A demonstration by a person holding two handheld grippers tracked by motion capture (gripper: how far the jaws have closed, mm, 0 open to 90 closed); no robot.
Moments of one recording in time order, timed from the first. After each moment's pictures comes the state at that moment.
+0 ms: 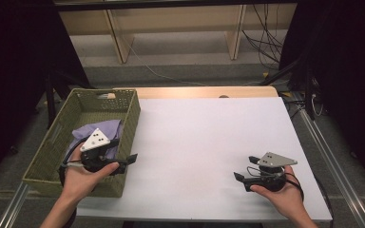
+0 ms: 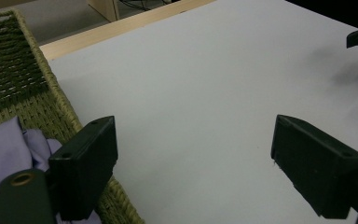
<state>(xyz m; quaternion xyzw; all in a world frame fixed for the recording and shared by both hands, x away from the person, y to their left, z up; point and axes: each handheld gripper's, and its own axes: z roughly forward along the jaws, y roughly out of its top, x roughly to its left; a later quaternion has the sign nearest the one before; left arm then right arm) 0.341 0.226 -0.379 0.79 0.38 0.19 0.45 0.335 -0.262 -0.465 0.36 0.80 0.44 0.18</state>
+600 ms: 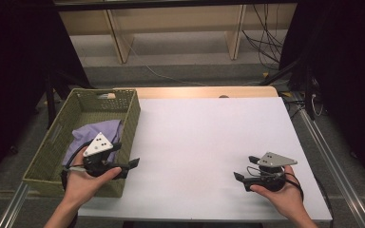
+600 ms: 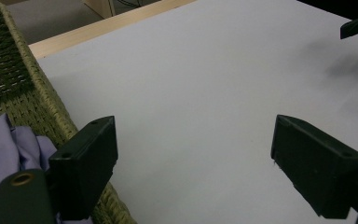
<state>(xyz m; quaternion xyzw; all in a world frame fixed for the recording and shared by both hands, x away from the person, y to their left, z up) 0.335 0.221 -0.384 0.79 0.37 0.19 0.45 0.335 -0.262 -0.465 0.36 0.81 0.44 0.18</state>
